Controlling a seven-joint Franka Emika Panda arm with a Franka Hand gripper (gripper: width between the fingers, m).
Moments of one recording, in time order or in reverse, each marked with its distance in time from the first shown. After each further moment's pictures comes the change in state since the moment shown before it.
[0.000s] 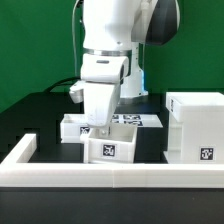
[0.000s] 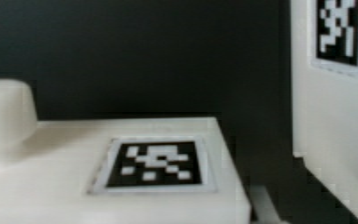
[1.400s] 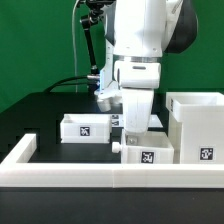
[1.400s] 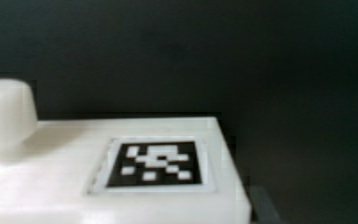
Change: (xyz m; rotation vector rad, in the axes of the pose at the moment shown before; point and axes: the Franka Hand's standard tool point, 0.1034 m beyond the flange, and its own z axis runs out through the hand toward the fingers) arm 0.040 0.010 0.010 -0.044 -0.007 -0.091
